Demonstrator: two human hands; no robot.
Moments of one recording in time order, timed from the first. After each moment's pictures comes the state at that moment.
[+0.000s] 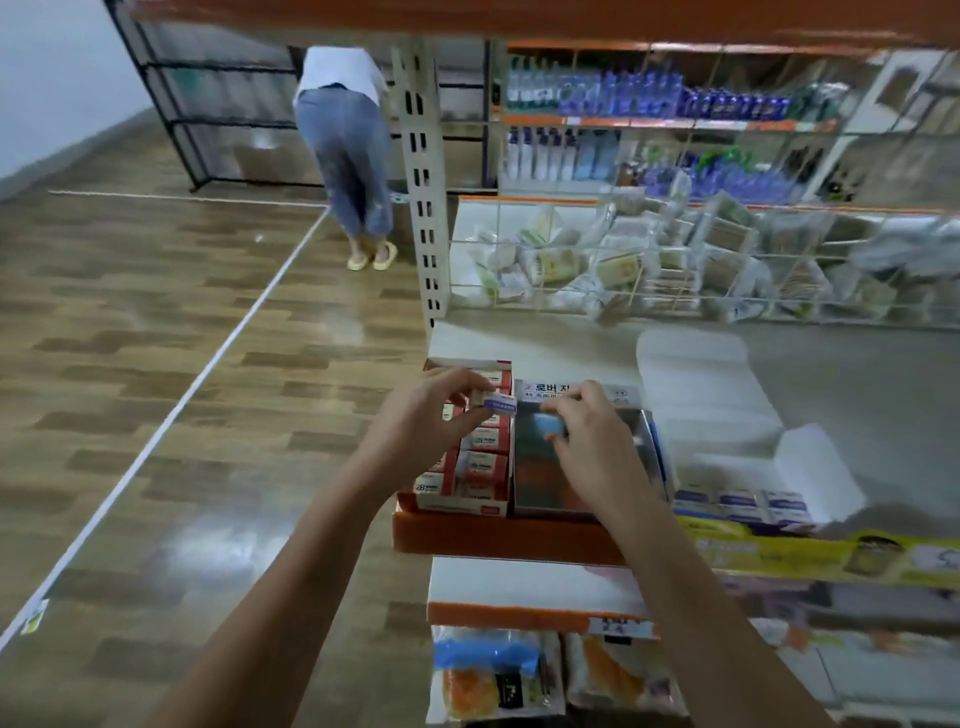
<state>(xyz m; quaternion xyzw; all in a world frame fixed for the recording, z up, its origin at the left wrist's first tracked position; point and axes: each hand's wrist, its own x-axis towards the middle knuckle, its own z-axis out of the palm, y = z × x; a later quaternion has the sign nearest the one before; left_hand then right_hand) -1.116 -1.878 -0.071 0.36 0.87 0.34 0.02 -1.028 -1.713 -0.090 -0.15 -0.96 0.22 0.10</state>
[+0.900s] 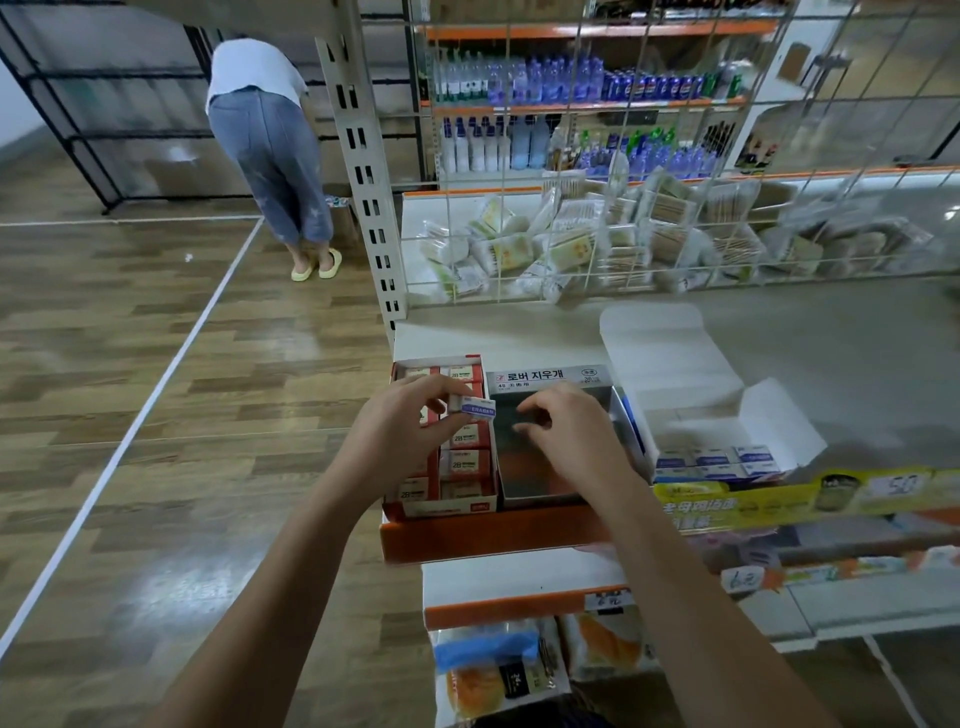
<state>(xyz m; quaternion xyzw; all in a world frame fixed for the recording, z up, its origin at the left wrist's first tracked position) -1.123 -1.881 -0.077 0.40 0.85 0.33 0.05 -1.031 -1.714 -0.095 -0.20 -0.94 0.26 0.08</state>
